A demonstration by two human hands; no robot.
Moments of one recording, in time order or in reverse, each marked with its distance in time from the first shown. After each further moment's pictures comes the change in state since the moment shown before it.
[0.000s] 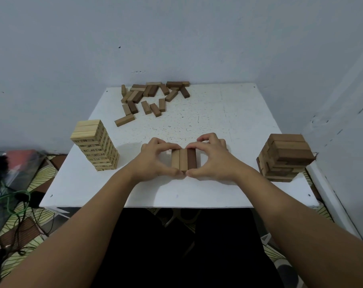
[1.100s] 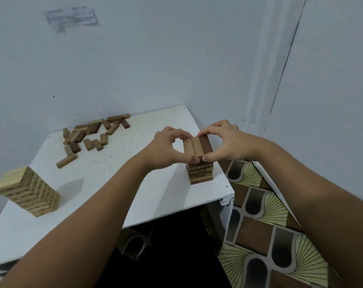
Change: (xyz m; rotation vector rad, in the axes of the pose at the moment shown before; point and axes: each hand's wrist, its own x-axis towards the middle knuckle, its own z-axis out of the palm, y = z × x) left_hand 0.042 0.209 0.085 0.031 -0.095 0.301; right_hand -0.131 0.072 -0.184 -0.023 0.100 0.183
